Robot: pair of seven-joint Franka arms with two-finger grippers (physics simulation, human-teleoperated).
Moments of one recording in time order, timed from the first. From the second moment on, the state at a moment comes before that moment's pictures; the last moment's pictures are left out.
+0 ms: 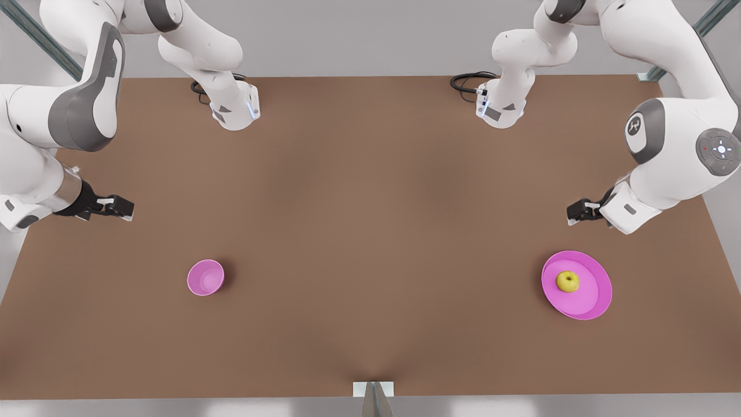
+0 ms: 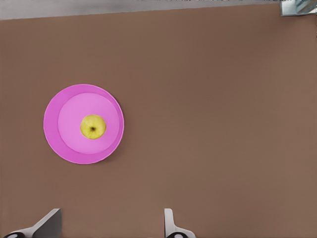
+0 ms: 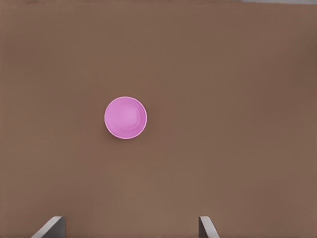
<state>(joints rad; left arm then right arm) 0.00 0.23 -0.03 -1.41 -0.01 1.61 0.05 -0.15 0.27 0.14 -1.24 -0.10 1.44 -0.03</state>
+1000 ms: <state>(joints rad) 0.10 0.71 0.07 -1.67 -0.05 2.37 0.10 -0.15 0.27 0.14 -1.24 -0.10 1.45 -0.04</state>
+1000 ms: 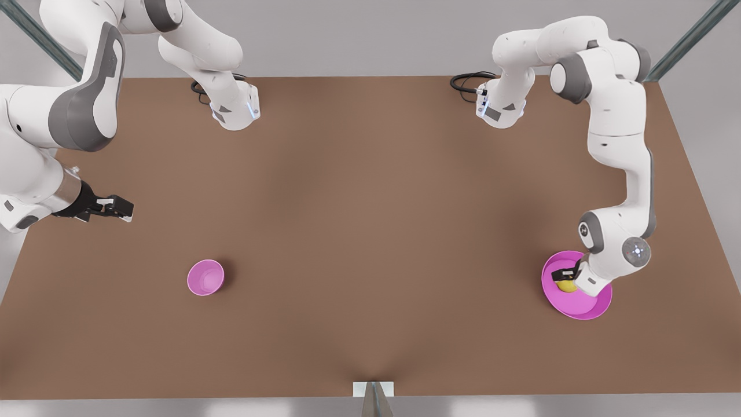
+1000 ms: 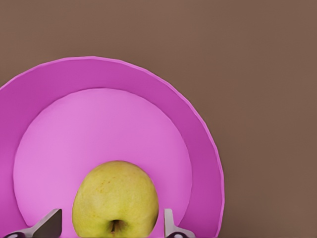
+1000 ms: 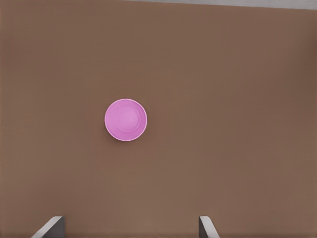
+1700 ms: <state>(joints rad) 0.10 0.75 0.07 -1.65 -0.05 2.41 0.09 -0.15 0.27 0.14 -1.24 -0.10 1.45 -0.05</state>
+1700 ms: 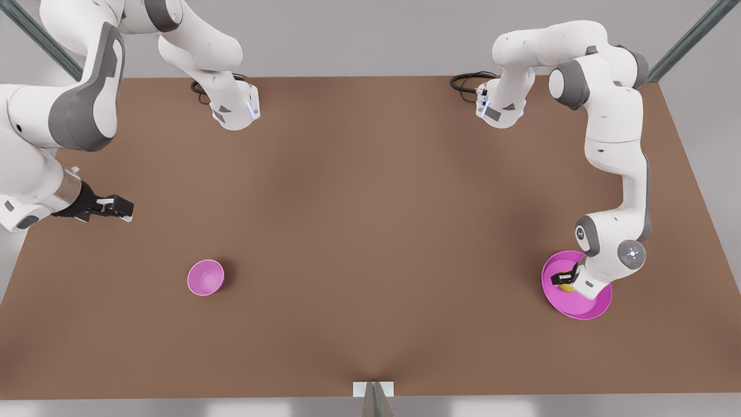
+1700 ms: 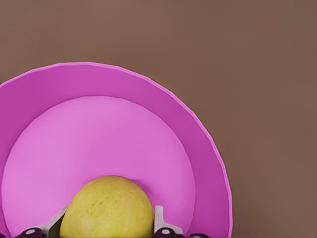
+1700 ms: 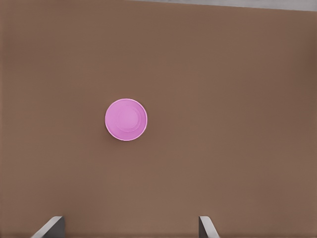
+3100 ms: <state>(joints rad) -0.33 1.11 -0.59 -0.96 -1.35 2.38 1.06 -0.19 0.46 0.20 -1.47 0.84 1.67 -0.07</state>
